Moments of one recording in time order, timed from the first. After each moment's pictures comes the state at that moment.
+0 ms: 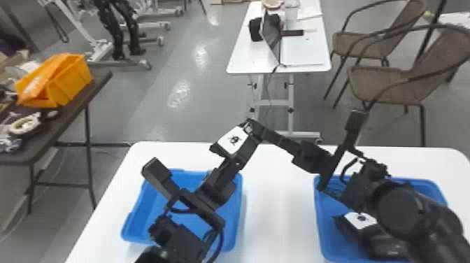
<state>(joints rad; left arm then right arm) 0.29 0.18 -0.14 -1.95 1.07 0.19 -0.04 -0.25 -0.08 0.30 -1.38 -0.88 0.49 0.54</state>
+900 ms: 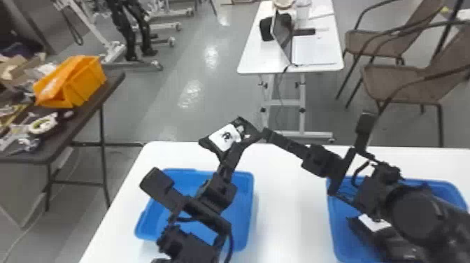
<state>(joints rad) 0.35 0.16 -0.17 -1.98 0.97 0.02 0.15 -0.24 -0.09 0.32 -1.39 -0.90 0.50 0.54</state>
